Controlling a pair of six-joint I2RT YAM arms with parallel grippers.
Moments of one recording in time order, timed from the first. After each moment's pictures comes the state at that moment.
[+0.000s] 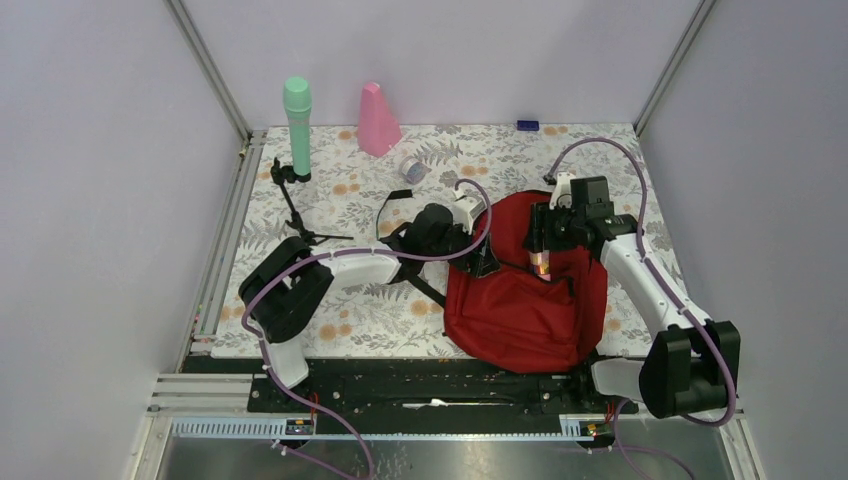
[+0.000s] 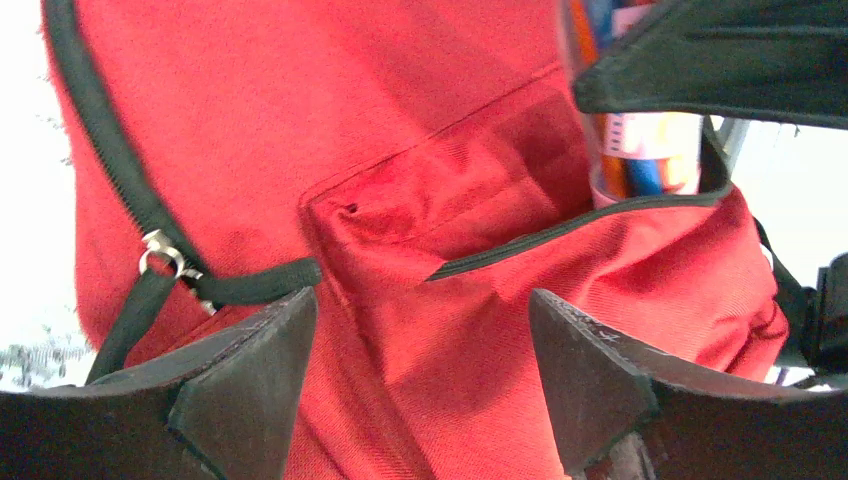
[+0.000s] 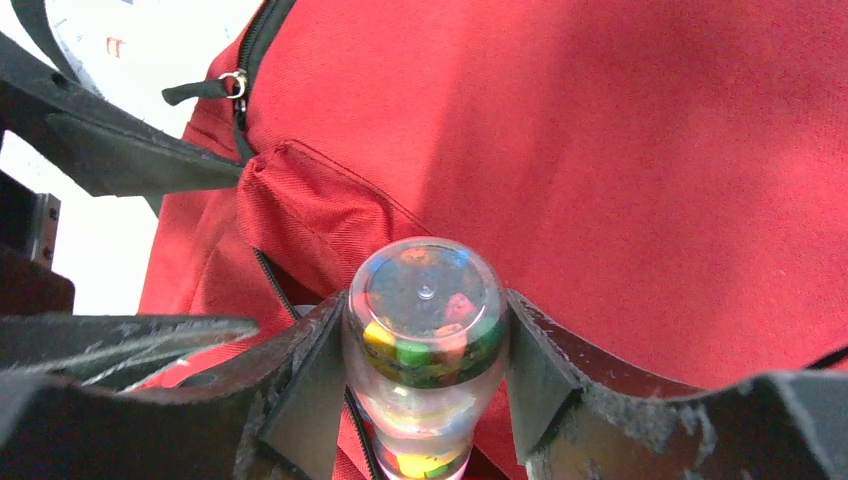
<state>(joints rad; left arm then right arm) -0.84 1.80 1.04 0.29 0.30 -0.43 0.15 1.29 0.96 -0.58 -0.30 0.06</state>
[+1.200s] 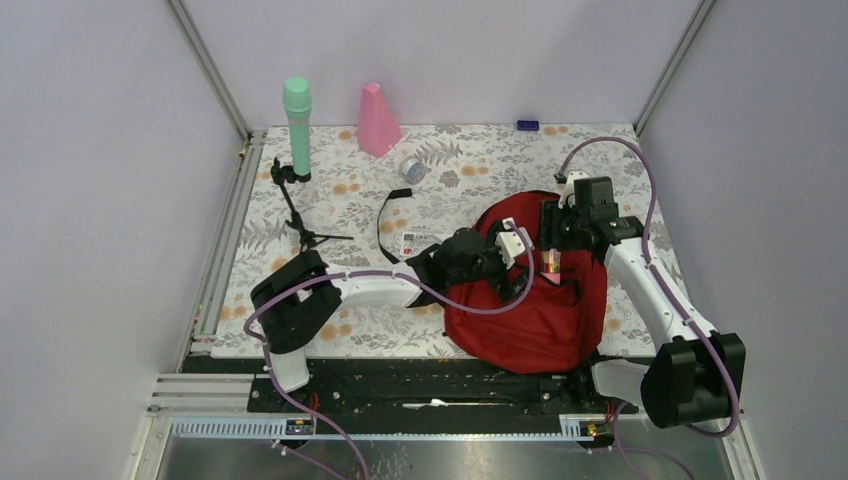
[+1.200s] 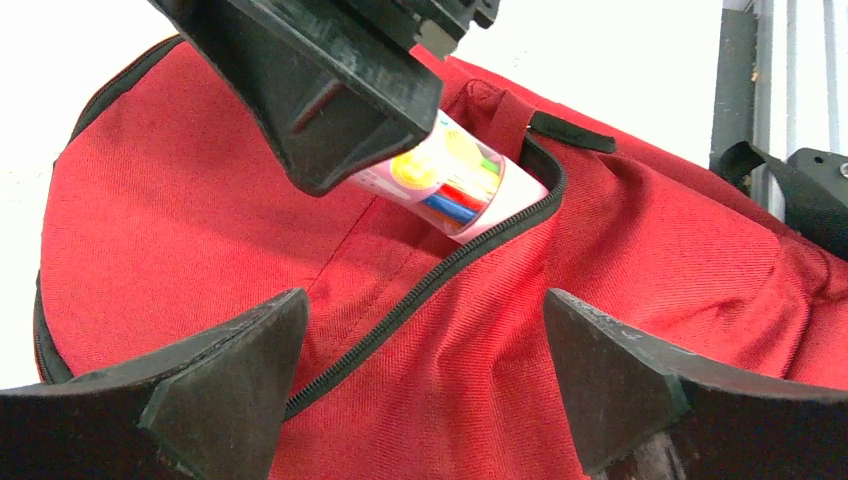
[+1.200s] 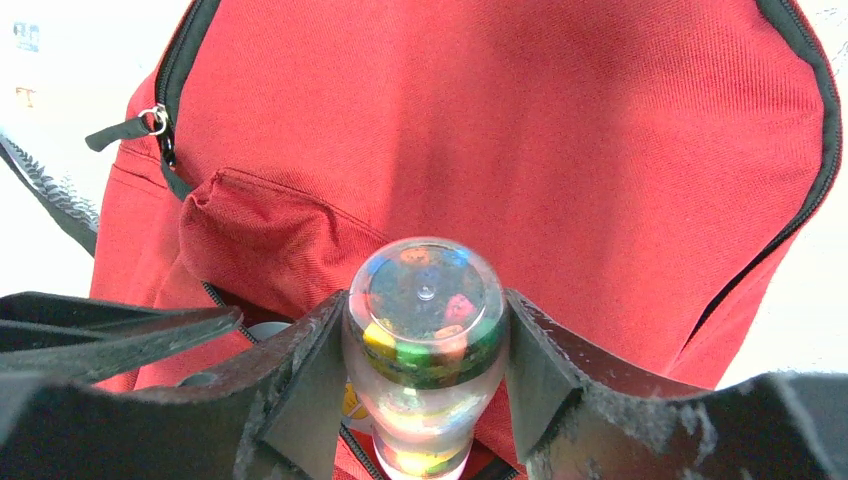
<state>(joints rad) -1.06 1.80 1.07 0.48 0.18 0.06 0.15 1.24 0.97 -0.62 -0.12 0.11</state>
